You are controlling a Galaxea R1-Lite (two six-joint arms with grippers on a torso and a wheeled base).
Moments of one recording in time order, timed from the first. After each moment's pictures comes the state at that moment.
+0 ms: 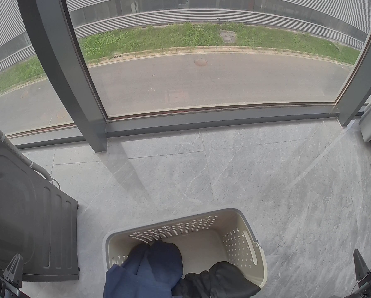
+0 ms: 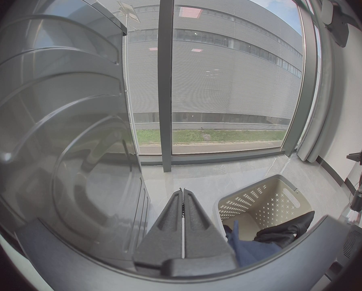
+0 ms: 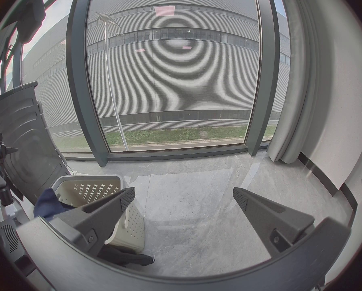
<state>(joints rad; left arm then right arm) 0.00 0.02 -0.02 0.00 0.01 -0.04 0.01 0.02 -0.02 0.00 0.00 0.00</state>
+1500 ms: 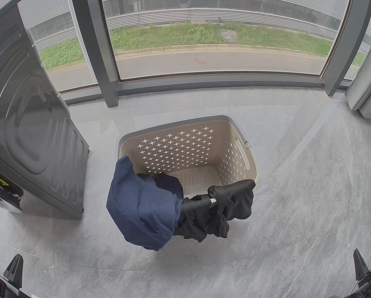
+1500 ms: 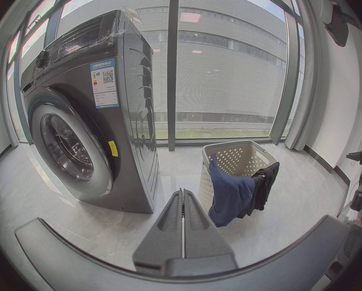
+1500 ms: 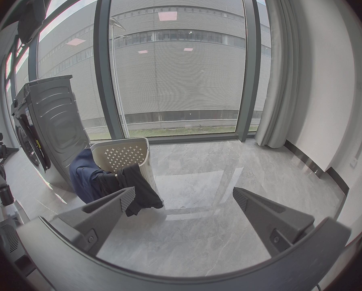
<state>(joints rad) -0.01 0.02 -0.02 0.00 0.01 -0.04 0.01 0.02 -0.02 0.00 0.00 0.00</state>
